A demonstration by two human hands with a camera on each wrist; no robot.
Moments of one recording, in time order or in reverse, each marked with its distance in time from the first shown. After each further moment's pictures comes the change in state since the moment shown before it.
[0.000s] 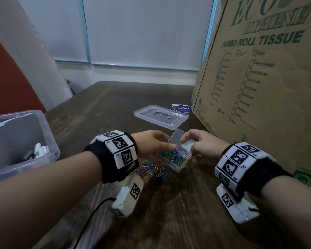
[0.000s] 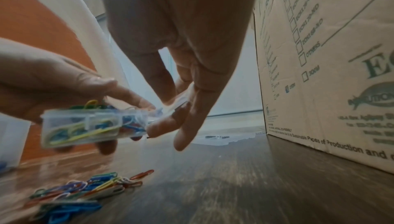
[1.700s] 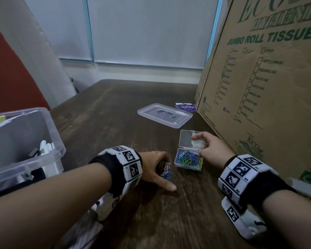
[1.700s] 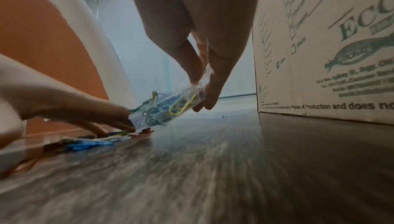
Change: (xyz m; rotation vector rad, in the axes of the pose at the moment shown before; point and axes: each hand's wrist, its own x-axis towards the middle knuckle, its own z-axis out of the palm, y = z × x) left_hand 0.011 -0.045 0.005 0.875 -0.119 0.085; right_hand 0.000 0.022 0.011 -0.004 0.273 -0.014
